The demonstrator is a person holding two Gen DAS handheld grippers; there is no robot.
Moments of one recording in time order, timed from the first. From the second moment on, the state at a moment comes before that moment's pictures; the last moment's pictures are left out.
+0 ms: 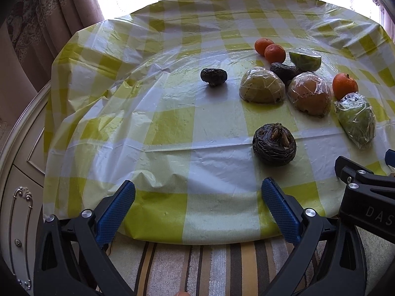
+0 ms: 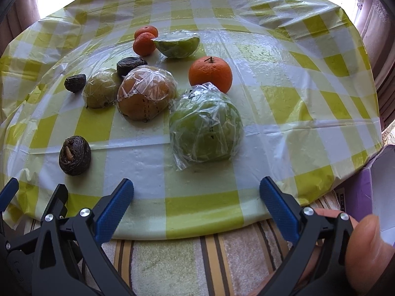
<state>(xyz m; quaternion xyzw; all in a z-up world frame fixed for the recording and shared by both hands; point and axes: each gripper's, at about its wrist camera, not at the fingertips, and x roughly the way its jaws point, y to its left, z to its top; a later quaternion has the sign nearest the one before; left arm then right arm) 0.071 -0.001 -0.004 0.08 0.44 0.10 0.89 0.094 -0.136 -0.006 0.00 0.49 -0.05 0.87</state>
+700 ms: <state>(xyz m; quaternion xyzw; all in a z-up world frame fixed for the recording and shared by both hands) 0.080 0.028 -0.011 -0.02 0.47 0.04 0.88 0.093 -0.137 -0.006 0.01 0.49 -0.05 0.87</state>
